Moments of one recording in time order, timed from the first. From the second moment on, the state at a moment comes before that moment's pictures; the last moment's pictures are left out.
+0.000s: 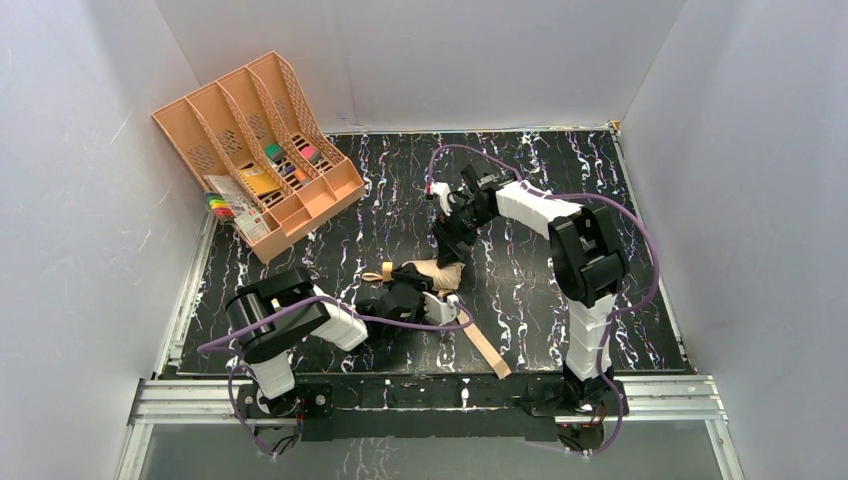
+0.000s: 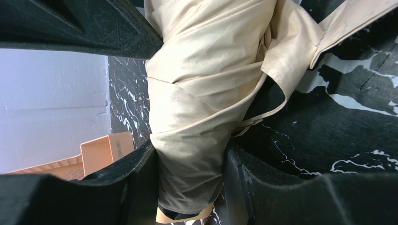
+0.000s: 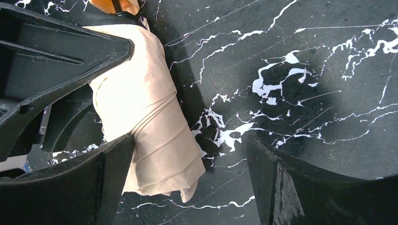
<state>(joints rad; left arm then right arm) -1.06 1.75 0.47 0.79 -0.45 0.97 0.50 1.99 1.44 -0.68 -0.73 -0.50</state>
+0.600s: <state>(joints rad) -1.07 1.76 0.47 0.79 -0.48 0.99 0.53 2.01 1.41 -0.70 -0.73 -0.47</state>
